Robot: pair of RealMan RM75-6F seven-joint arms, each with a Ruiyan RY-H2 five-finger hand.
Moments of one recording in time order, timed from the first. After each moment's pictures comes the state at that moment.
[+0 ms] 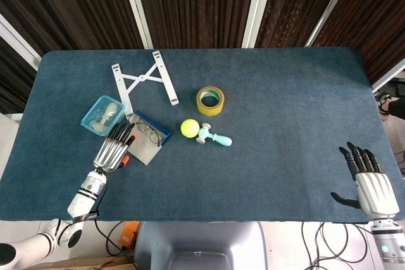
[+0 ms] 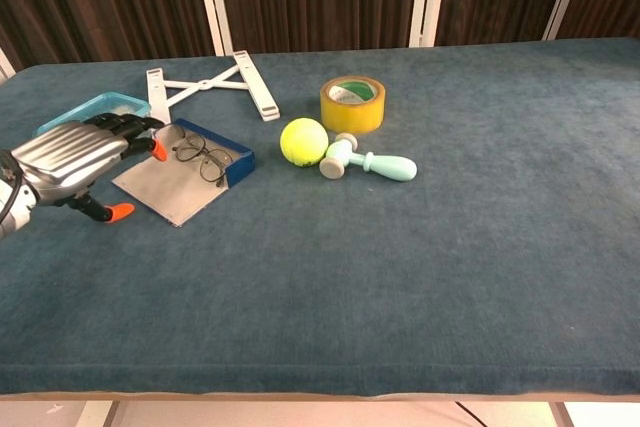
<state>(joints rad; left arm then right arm) -0.63 -1.72 -0.05 -0.91 1.41 1.11 0.23 0.08 -1.09 0.05 -1.68 -1.49 1.44 -0.07</state>
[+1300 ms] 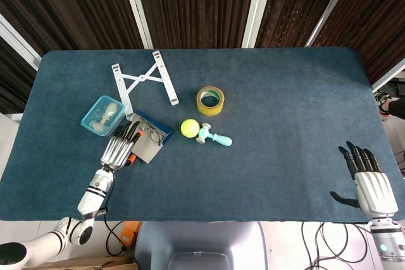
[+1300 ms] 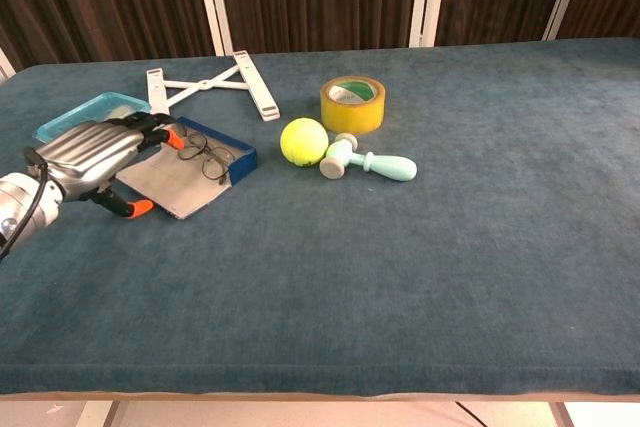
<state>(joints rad) -0.64 -1.80 -0.12 -0.86 1.38 1.09 0.17 0.08 -1.09 0.05 -1.68 -1.48 1.43 -0.08</state>
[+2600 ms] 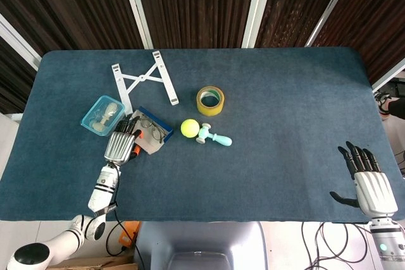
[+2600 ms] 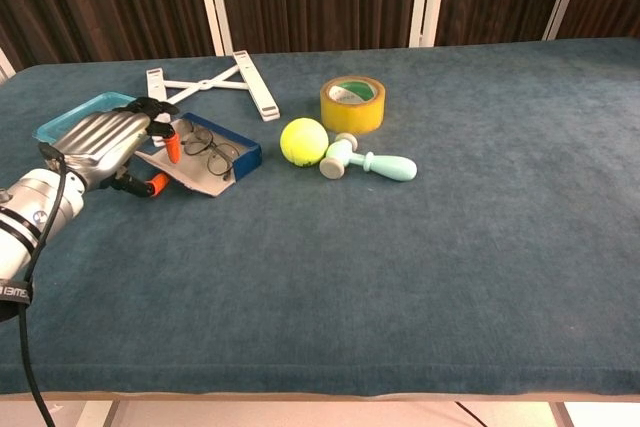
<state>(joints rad) -0.67 -1.95 -0.18 -0.65 1.37 1.14 0.04 0.09 -1.09 0.05 -1.68 -1.48 1.43 -0.07</state>
